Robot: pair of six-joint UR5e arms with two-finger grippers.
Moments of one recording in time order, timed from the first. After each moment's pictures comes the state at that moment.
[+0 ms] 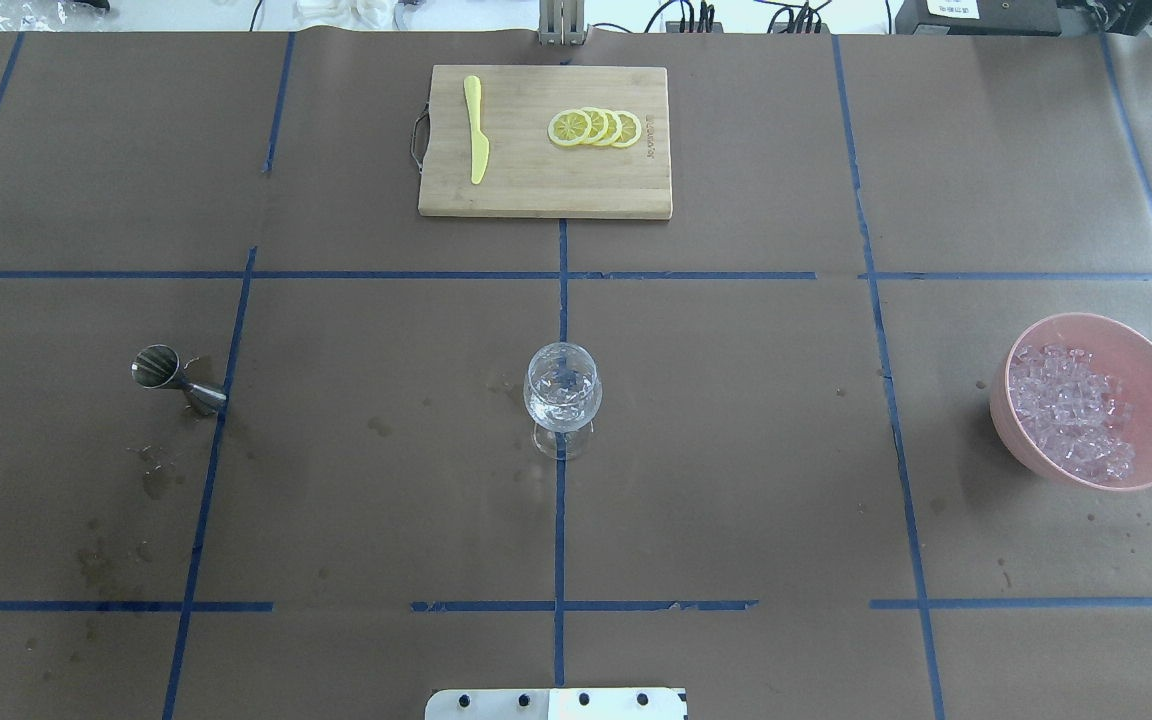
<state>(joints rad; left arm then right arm) -1.53 -1.54 -1.64 -1.46 -2.35 0.07 1.59 -1.51 1.53 -1.58 2.41 -0.03</state>
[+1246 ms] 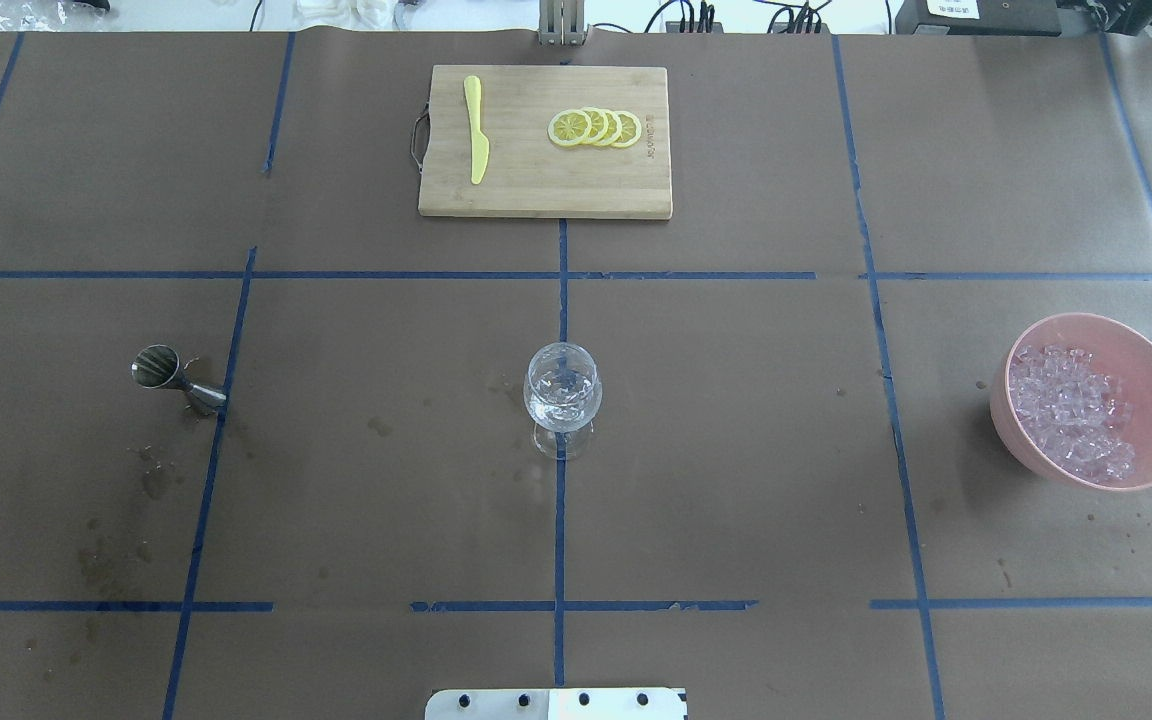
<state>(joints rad) -1.53 -1.56 -1.63 -1.53 -2.35 0.06 1.59 -1.51 1.53 -1.58 2.41 -0.03</state>
